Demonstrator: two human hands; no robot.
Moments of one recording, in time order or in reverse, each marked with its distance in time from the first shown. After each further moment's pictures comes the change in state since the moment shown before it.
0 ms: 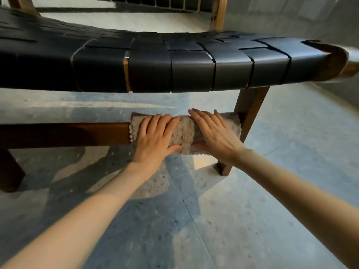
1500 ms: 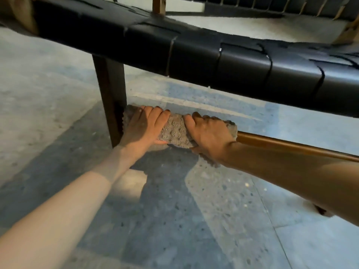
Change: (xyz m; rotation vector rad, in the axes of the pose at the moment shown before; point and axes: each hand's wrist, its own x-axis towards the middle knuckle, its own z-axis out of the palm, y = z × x) left_hand -0.103 -0.261 -0.008 0.152 -0.005 -0.082; right_hand 0.165 -0.234 0.018 -0.258 -0.061 -0.297
